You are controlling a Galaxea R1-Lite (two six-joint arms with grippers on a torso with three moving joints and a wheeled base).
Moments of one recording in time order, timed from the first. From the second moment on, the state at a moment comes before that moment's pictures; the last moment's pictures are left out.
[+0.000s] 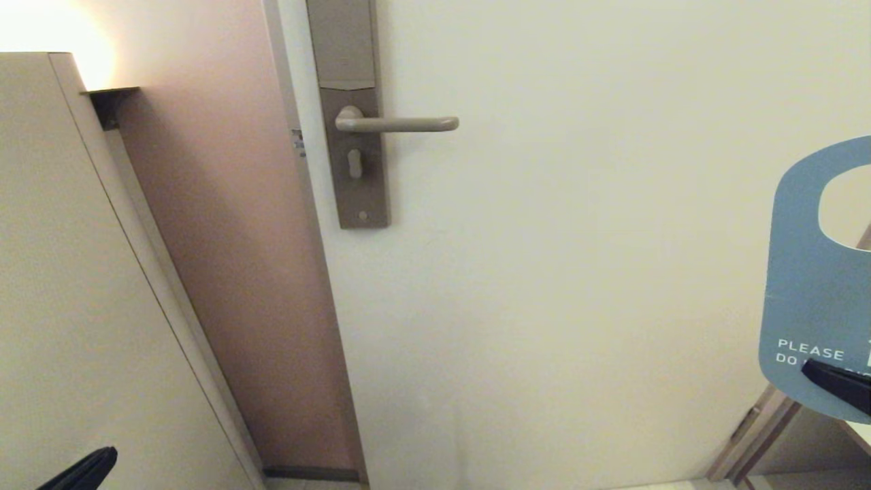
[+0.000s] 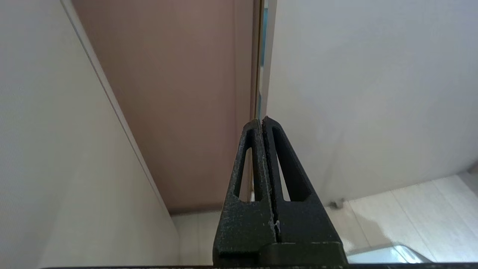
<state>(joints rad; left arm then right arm) -0.04 0.58 -0.01 -0.39 -0.12 0.00 0.04 0.80 -0.43 -0.25 0.69 -0.06</state>
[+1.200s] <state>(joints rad) 0.00 0.00 0.00 0.03 -0.02 0.11 0.04 0.85 -0.37 -0.31 0.59 -0.05</state>
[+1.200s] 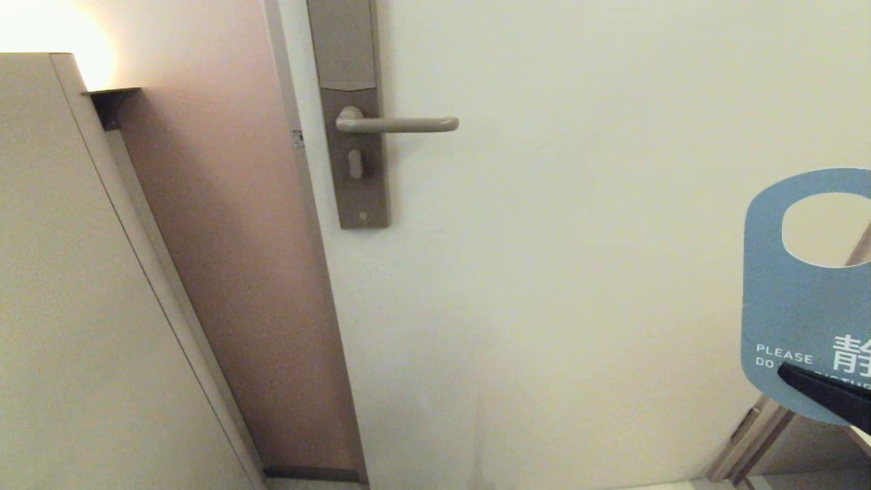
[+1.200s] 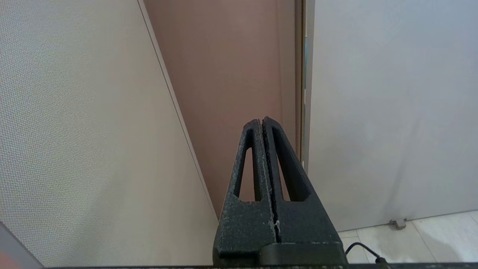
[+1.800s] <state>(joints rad) 0.00 0.00 0.00 0.03 -0.02 0.11 0.03 1.14 -0.55 -0.52 0.58 -0.05</state>
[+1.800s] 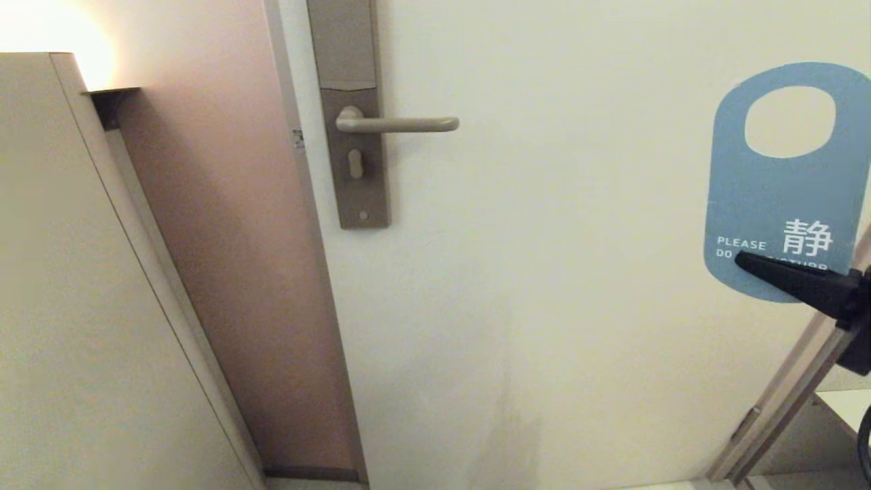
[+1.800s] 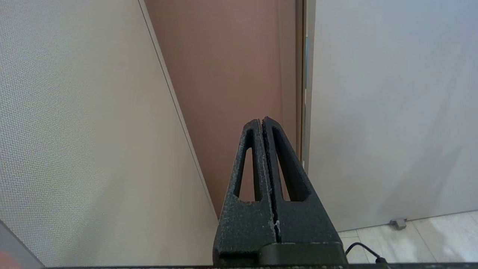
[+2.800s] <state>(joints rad) 0.00 0.00 0.00 0.03 -0.02 0.11 0.08 1.43 -0.70 -0.68 0.59 -0.07</state>
